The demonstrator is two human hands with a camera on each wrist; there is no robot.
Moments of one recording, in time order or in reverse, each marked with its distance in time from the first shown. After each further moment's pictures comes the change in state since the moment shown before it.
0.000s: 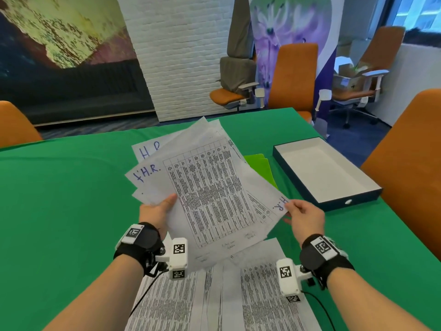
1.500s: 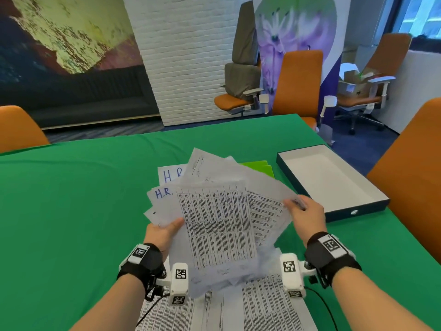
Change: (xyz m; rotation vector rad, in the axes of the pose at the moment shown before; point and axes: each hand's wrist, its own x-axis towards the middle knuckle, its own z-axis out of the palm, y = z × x) left_hand 0.003 -0.033 -0.012 0.203 -0.004 -0.050; right_hand 0.010 -0.036 0.000 -0.164 -0.108 -0.219
